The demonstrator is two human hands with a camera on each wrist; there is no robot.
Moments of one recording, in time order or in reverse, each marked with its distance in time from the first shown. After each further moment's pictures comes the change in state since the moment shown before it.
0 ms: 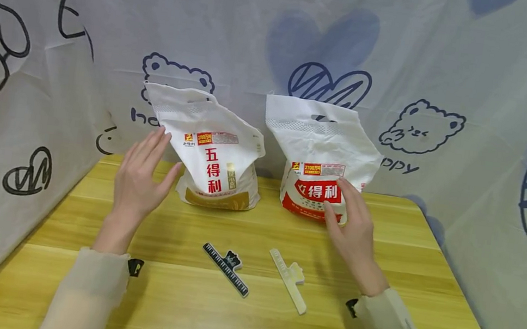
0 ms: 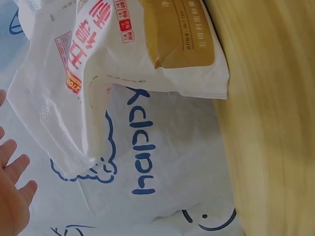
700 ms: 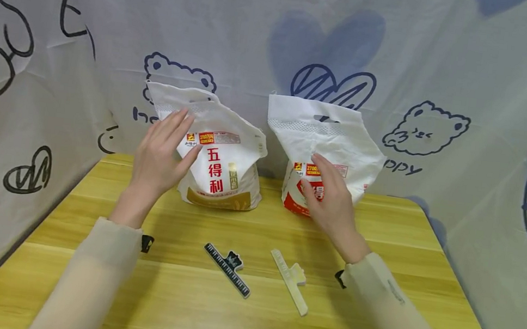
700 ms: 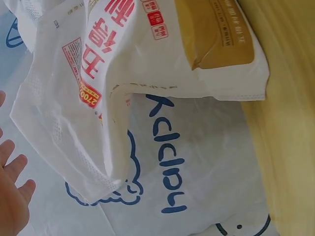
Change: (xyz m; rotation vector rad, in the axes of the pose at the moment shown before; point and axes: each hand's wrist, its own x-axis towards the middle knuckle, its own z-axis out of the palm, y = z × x) left_hand 0.046 0.007 0.014 0.014 -0.061 0.078; right_hand 0.051 -0.018 0.032 0.025 -0.115 -0.061
